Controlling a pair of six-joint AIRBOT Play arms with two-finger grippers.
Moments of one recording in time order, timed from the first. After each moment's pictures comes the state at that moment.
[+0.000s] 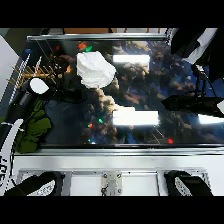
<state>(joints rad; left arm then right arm) -0.17 -1.24 1.16 1.05 -1.07 -1.47 -0.07 -0.86 0.97 -1.01 1.10 1.28</state>
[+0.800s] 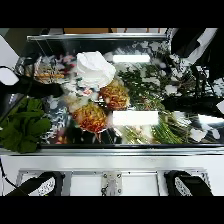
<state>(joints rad) 0.10 -1.19 1.33 1.40 -1.29 -1.48 -0.07 -0.87 0.96 -1.01 1.10 1.28</state>
